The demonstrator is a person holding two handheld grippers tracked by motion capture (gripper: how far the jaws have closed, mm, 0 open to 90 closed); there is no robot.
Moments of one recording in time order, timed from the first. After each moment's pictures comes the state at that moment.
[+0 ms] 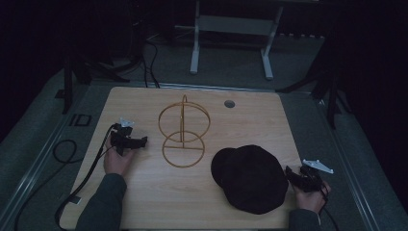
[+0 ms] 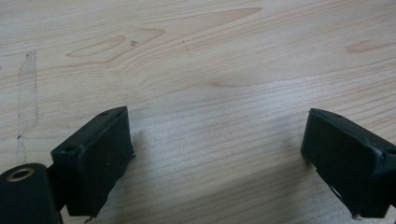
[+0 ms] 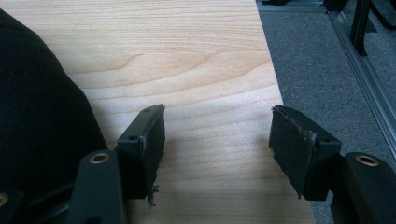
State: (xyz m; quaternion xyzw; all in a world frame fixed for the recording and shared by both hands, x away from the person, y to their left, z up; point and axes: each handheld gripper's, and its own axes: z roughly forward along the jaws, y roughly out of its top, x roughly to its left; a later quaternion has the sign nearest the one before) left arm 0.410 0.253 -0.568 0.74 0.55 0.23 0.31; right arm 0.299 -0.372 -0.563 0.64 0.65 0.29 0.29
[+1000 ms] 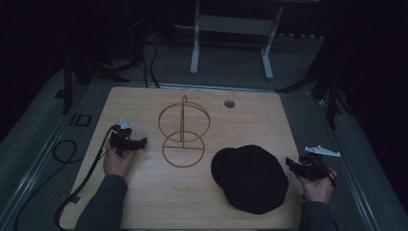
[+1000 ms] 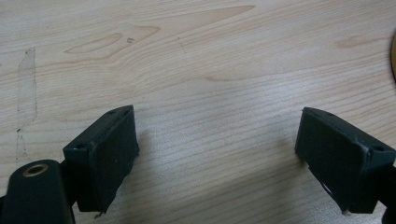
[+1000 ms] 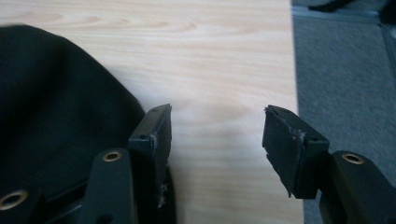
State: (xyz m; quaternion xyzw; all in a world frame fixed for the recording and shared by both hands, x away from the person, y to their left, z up) left arm 0.405 0.253 -0.568 0.75 0.55 0.22 0.31; right arm 0.316 -0.367 -0.503 0.59 0.71 0.31 0.23
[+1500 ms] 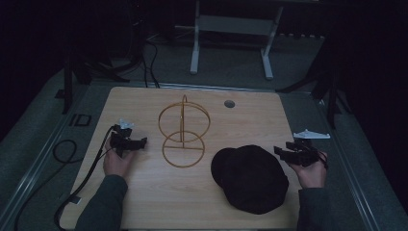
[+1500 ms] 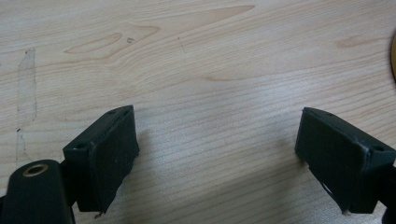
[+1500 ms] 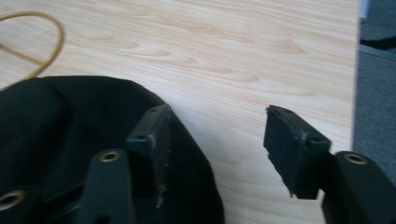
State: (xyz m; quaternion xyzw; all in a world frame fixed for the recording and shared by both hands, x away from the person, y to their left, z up) left arm 0.405 0.253 -0.568 0.74 0.55 0.22 0.31; right arm 0.343 -0.332 -0.465 0.50 0.77 0.34 0.20
